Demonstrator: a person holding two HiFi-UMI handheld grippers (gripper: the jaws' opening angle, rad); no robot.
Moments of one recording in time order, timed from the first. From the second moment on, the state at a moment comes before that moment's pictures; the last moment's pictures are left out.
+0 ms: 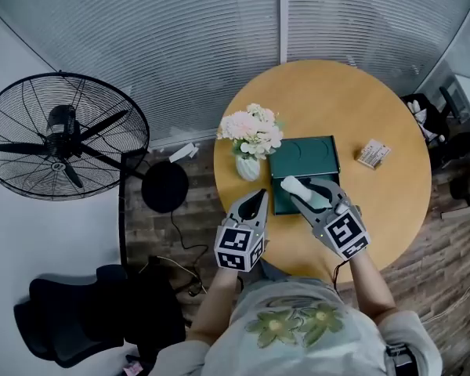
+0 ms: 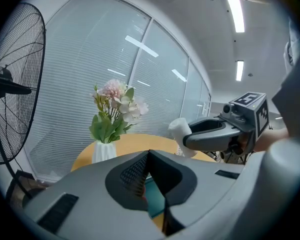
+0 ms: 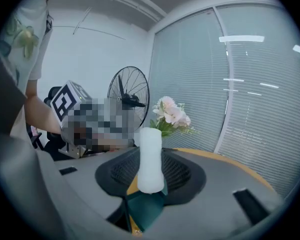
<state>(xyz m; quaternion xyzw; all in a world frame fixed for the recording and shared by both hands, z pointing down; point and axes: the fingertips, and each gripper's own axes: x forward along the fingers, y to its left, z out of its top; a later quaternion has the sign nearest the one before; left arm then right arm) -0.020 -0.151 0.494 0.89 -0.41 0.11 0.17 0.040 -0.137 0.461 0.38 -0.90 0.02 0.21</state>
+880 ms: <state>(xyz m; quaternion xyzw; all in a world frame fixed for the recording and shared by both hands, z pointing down) -0.010 -0.136 0.481 0.90 -0.40 0.10 0.16 0.053 -0.128 0.450 0.42 -0.89 0.09 0.13</state>
